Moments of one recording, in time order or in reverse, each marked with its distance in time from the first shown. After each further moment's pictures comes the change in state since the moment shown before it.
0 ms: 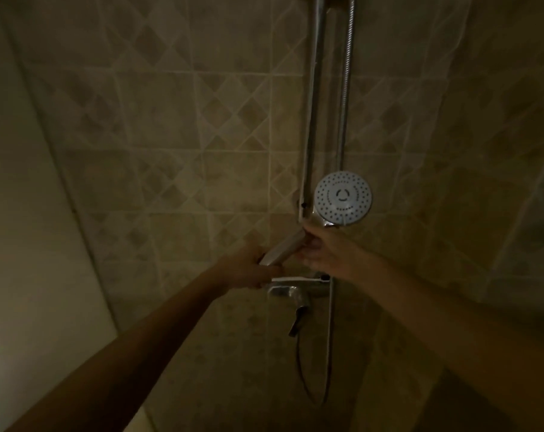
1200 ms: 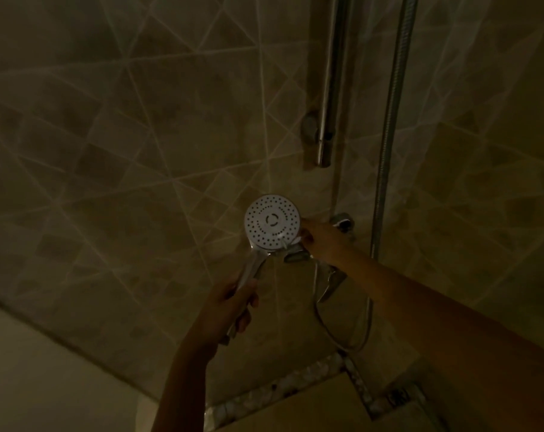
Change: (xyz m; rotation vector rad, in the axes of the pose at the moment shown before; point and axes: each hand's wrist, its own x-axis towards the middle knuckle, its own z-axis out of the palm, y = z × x) left_hand 0.045 -0.188 -0.005 -0.459 -0.066 -0.188; right_hand 0.161 0.120 -0.061 -1.394 0.359 -0.209
